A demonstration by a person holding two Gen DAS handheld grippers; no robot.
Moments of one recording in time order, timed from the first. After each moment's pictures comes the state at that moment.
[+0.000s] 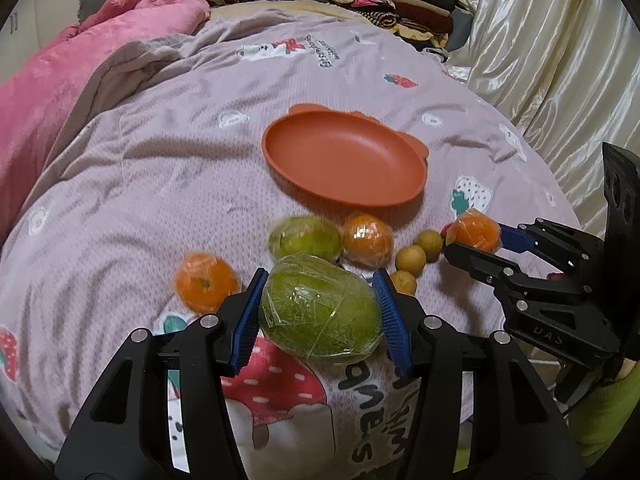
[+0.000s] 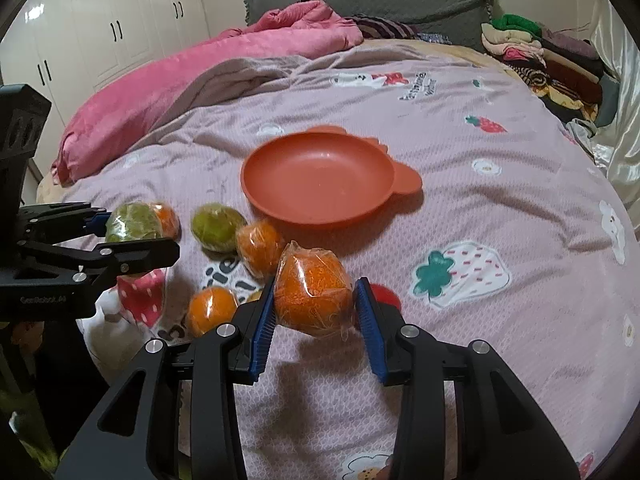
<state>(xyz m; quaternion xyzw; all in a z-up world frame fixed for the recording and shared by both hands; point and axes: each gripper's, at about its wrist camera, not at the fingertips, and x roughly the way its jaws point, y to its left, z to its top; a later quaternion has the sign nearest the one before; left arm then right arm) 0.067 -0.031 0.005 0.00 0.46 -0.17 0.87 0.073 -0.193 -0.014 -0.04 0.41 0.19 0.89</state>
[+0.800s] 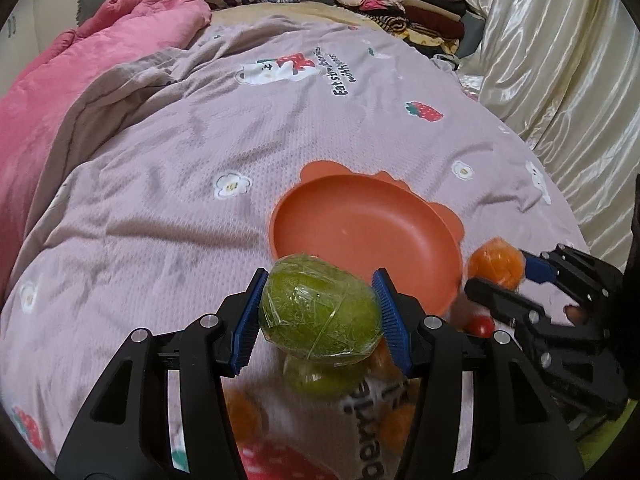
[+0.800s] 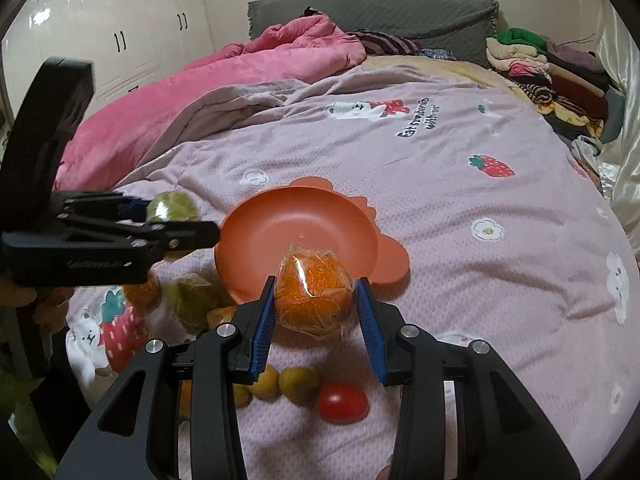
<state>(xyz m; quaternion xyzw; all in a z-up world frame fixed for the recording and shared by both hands) 0.160 -0.043 0.013 0.00 0.47 -0.16 0.87 0.133 -0.195 0.003 -0.04 0.40 0.20 0.90</state>
